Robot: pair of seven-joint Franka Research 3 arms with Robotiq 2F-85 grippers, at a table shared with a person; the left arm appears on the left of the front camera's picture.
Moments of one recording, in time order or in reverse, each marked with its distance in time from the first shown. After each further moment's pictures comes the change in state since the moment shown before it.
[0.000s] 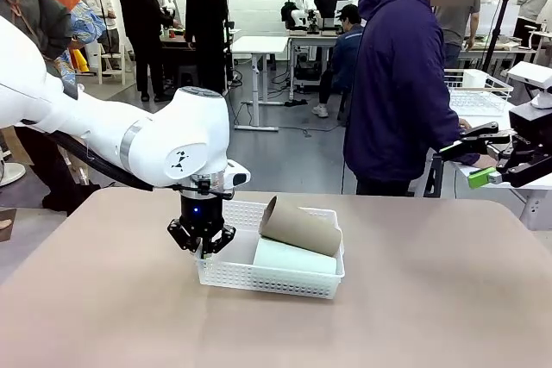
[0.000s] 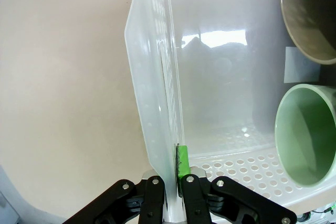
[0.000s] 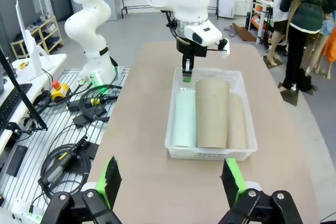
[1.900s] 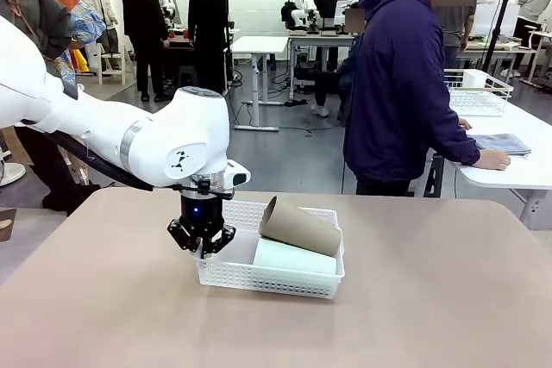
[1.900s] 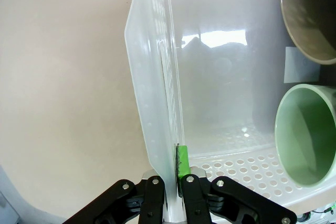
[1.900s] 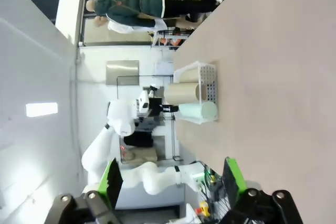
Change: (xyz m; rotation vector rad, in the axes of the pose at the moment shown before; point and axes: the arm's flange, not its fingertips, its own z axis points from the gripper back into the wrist) left arm 0.000 0.000 0.000 0.000 0.000 0.000; right arm -0.176 0.095 0.229 -0.142 -0.494 -1.609
